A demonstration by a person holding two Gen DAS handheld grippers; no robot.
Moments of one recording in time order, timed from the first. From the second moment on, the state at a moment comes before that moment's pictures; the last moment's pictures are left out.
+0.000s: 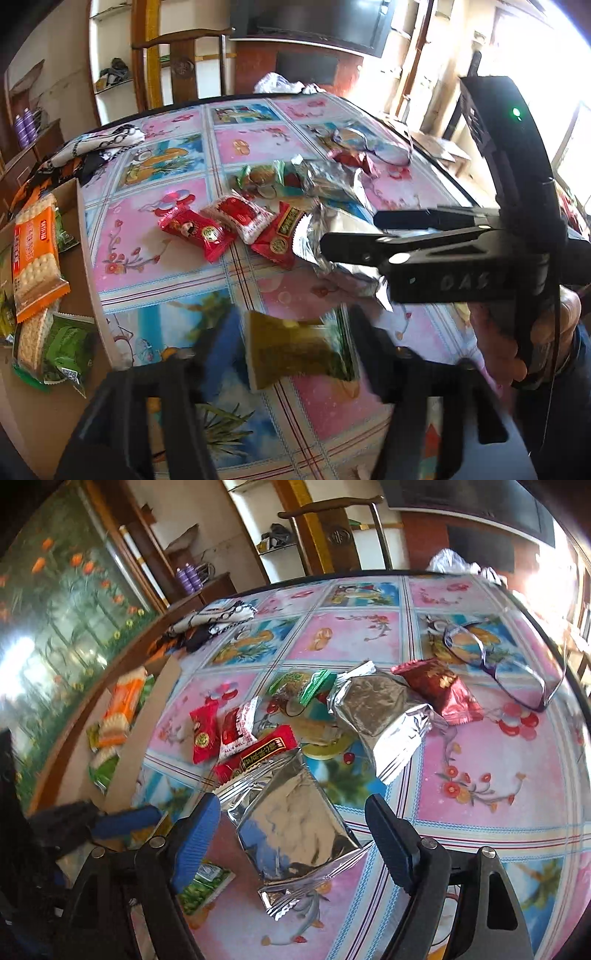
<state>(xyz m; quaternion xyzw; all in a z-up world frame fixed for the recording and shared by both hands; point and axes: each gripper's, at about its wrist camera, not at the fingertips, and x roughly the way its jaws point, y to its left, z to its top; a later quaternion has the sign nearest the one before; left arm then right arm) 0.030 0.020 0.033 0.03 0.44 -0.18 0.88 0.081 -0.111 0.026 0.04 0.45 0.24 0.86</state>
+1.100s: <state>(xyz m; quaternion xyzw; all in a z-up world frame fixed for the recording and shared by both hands) 0.039 0.012 0.014 0.06 0.46 -0.15 0.87 0.069 -0.098 0.024 -0.07 0.45 0.17 0.88</state>
